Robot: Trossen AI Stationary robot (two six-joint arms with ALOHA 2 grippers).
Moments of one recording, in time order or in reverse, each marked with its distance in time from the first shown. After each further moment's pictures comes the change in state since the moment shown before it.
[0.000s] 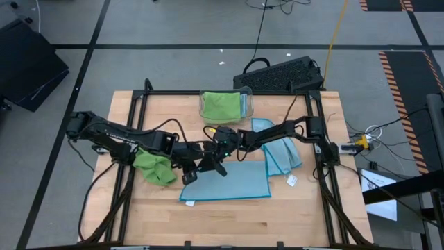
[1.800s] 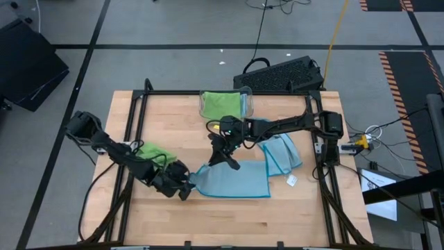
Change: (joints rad) left arm -0.406 0.008 -0.436 0.577 -0.521 -0.657; right arm -0.046 -0.211 -0.001 -0.381 -0.096 -0.346
